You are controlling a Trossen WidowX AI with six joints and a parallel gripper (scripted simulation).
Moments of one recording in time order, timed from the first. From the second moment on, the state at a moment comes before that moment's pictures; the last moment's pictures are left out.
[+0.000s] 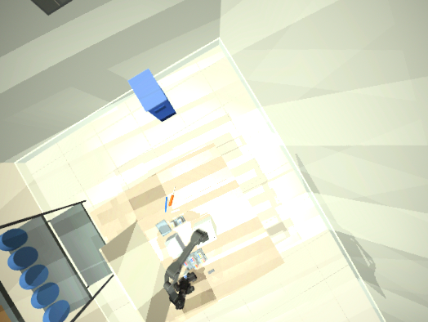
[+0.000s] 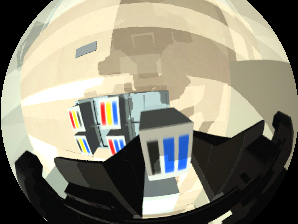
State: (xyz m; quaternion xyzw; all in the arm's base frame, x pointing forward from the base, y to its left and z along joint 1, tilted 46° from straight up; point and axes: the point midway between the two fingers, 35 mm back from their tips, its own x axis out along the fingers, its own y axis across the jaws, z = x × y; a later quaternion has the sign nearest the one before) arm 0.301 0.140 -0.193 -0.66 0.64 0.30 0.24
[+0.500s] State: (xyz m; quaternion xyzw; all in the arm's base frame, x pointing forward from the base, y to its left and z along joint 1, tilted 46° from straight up) arm 0.318 0.164 -0.132 -0.66 0.64 0.31 0.25
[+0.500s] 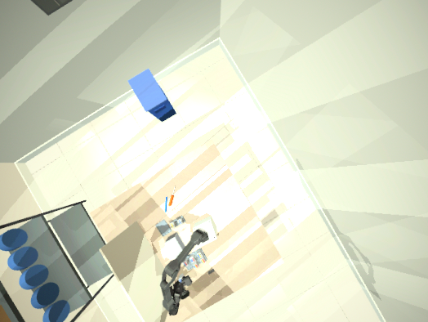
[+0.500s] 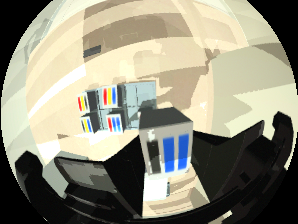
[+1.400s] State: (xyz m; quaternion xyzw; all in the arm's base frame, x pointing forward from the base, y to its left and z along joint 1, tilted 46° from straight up) arm 0.380 0.036 0.012 -0.66 0.63 0.32 0.27
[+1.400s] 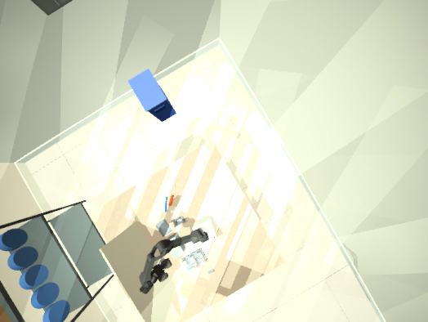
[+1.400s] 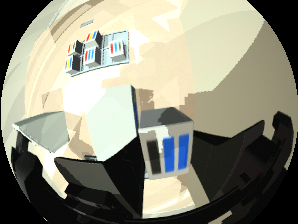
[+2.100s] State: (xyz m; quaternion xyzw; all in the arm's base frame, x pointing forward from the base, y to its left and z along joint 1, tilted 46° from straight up) arm 0.355 -0.085 0.115 -0.66 0.64 0.30 0.25
